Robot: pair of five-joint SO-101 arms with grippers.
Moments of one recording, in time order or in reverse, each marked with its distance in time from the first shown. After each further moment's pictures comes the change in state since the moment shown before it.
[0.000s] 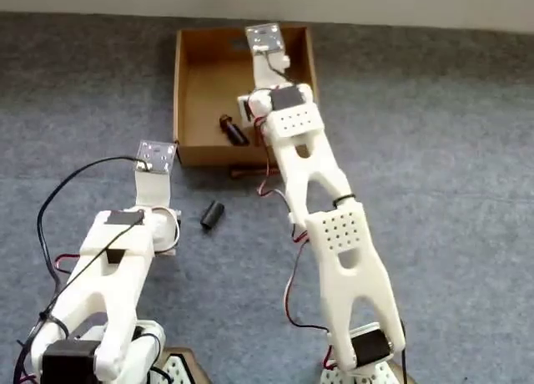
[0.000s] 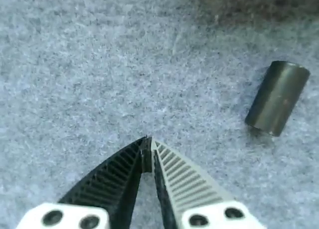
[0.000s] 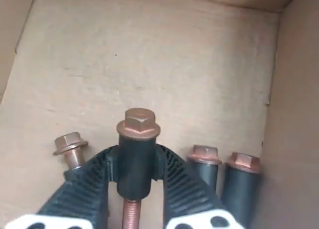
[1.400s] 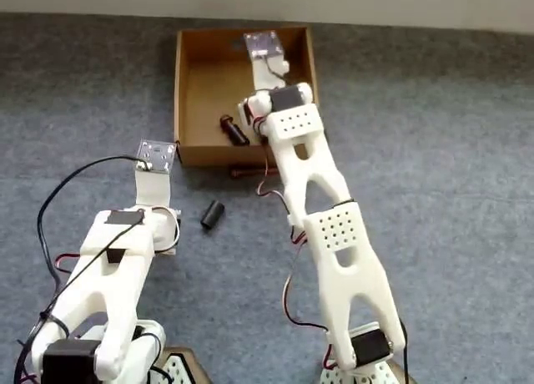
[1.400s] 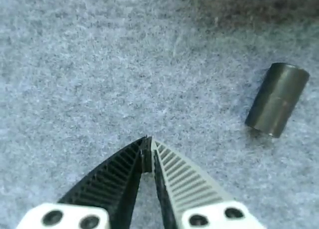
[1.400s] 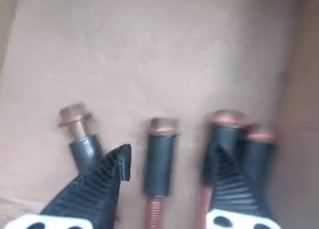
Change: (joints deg) left arm 0.0 0.0 -0.1 0.0 0.0; right arm 0.9 4.5 -11.8 11.3 -0.1
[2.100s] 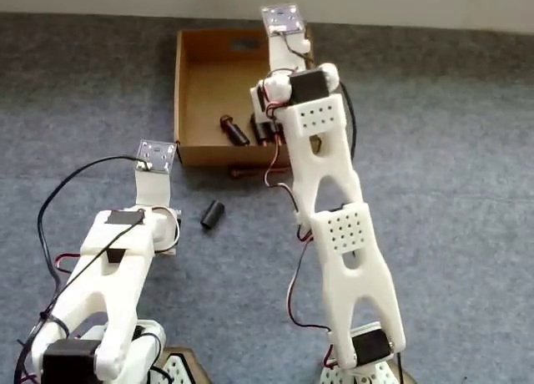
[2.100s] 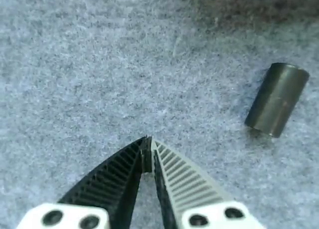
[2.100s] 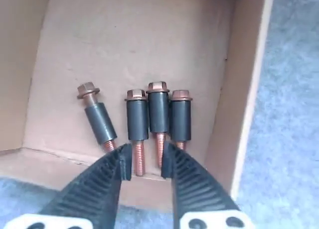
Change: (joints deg) left arm 0.0 0.0 0.0 0.0 0.0; right arm 0.7 -8.4 -13.9 22.4 0.0
